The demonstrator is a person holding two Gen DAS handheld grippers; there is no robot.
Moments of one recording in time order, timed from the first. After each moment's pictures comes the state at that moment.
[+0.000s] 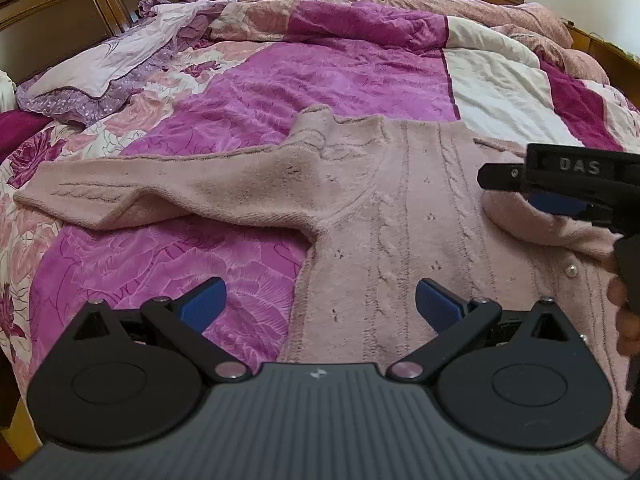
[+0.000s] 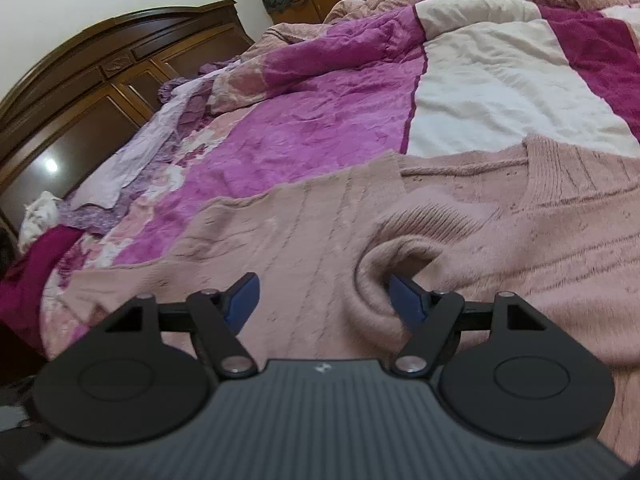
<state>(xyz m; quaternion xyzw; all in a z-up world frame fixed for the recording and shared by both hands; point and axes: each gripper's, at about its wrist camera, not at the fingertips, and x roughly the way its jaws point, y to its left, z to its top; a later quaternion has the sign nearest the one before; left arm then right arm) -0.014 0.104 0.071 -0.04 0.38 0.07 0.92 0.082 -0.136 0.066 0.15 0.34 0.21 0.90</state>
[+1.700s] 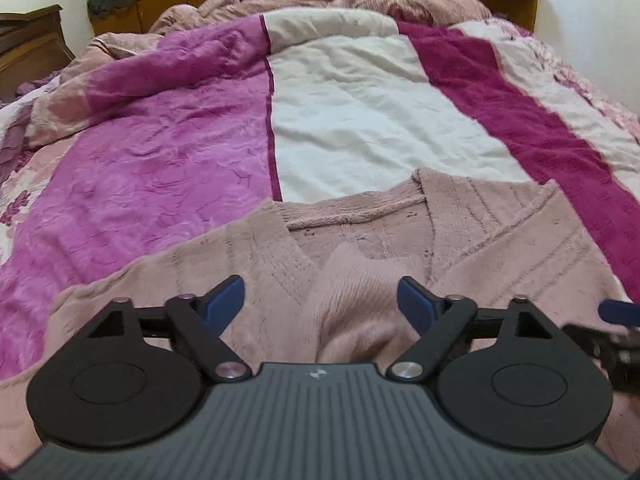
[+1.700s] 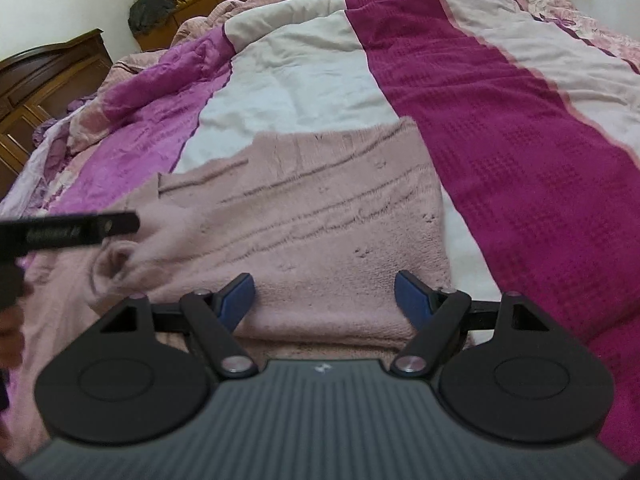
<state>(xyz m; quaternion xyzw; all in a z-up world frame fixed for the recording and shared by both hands) 0.179 -0.049 0.079 0.09 0.38 -0.12 0.91 0.064 -0.293 0.031 0.15 0.36 0.01 0.92</state>
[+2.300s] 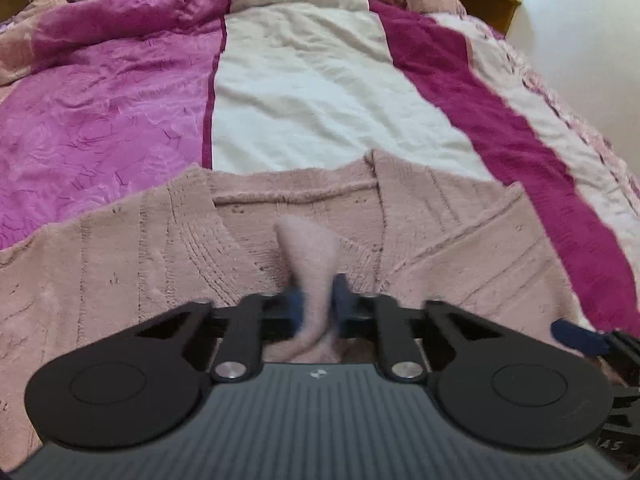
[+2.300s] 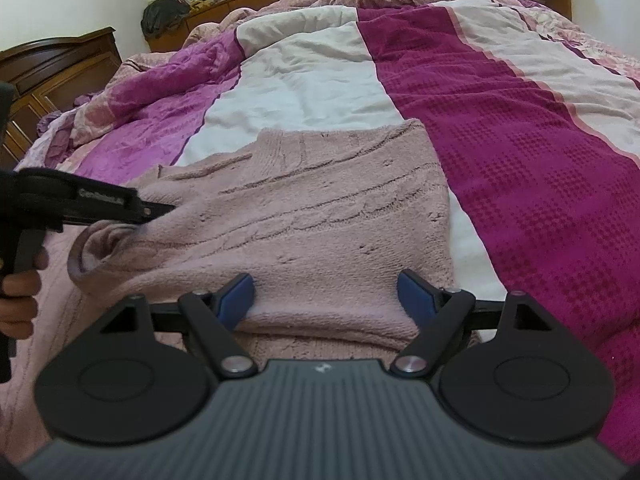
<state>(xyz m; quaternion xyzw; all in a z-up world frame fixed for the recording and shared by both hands) 0.196 -0.055 0.053 0.00 0.41 -0.19 0.89 0.059 -0.287 0.020 0.13 0.33 0.02 0.93</state>
